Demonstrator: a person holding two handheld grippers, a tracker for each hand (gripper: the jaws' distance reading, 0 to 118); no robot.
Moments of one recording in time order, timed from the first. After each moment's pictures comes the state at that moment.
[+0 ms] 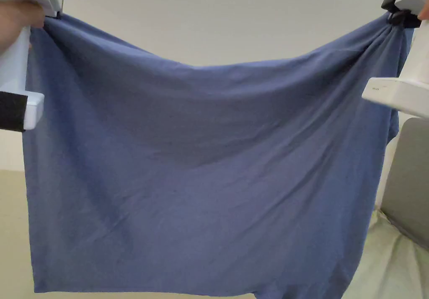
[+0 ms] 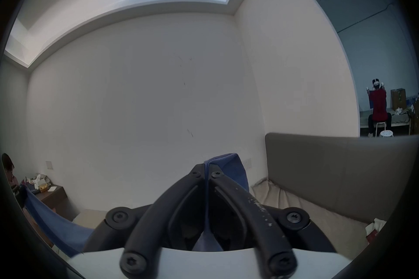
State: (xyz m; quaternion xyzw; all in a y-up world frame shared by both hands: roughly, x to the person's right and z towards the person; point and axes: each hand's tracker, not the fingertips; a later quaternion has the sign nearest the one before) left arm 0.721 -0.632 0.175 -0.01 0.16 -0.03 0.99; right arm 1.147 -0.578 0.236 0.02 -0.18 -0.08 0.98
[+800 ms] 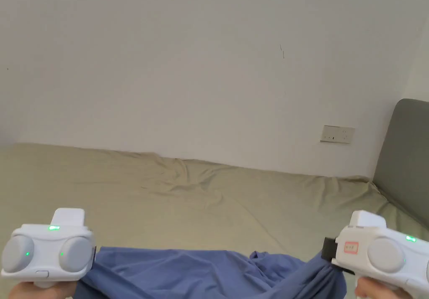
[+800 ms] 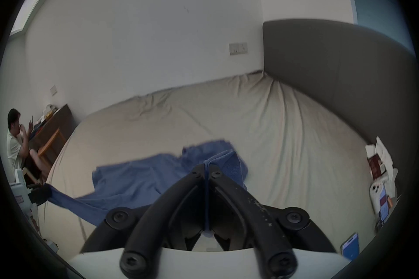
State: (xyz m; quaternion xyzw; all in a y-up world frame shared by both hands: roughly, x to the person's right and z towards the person) left arm 0.705 -0.946 0.341 -0.33 0.09 -0.02 0.94; right arm 1.142 -0.912 0.393 -0.29 -0.12 -0.11 0.94
